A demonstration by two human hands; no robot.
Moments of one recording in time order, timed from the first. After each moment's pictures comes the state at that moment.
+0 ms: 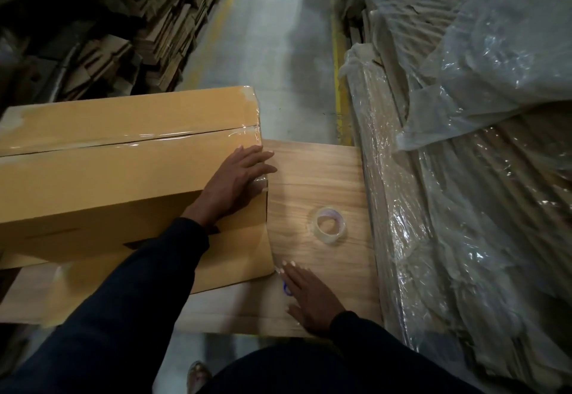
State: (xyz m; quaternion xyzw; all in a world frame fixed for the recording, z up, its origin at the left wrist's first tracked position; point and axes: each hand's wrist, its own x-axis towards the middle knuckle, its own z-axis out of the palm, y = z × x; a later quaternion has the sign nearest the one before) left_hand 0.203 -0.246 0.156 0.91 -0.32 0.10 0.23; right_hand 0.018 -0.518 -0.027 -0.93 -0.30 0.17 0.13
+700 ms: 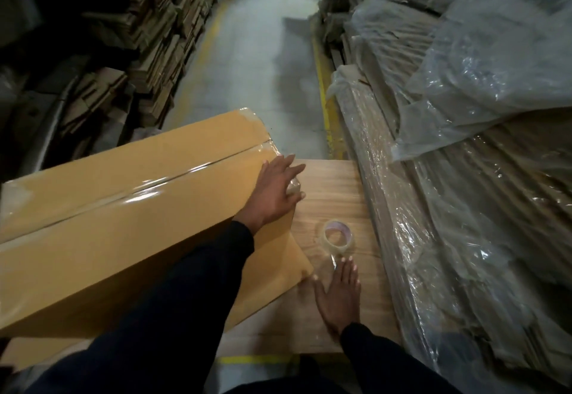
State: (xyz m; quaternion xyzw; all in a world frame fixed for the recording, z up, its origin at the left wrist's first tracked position) left_hand 0.205 -0.297 0.178 0.91 -0.25 0.01 0.32; right_hand 0.021 -0.484 0.010 -0.94 0.20 0.11 0.25
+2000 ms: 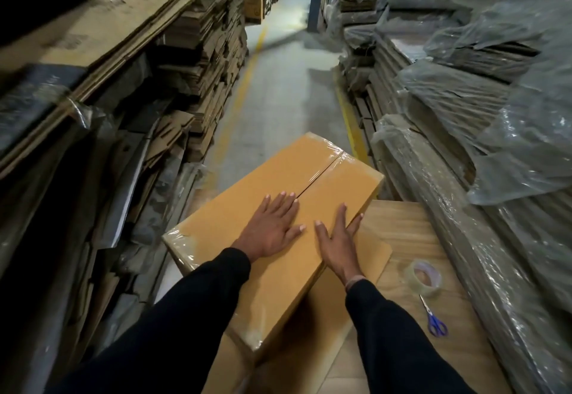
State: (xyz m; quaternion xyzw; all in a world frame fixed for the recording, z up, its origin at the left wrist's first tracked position) left_hand 0.221 -0.010 0.176 0.96 -0.28 -0.04 0.07; right_hand 0.166 -0.206 0.173 -0.88 0.14 0.04 0.46
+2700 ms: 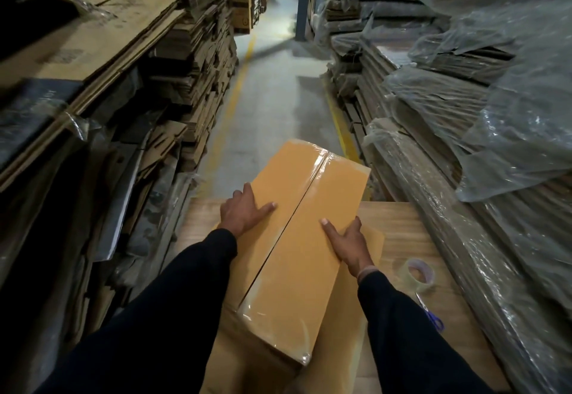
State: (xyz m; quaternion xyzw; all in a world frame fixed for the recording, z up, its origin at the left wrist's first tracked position) left_hand 0.259 0.025 0.202 0.98 0.01 -0.06 0.20; right_hand 0.166 -0.234 0.184 -0.80 0.20 0.02 0.56
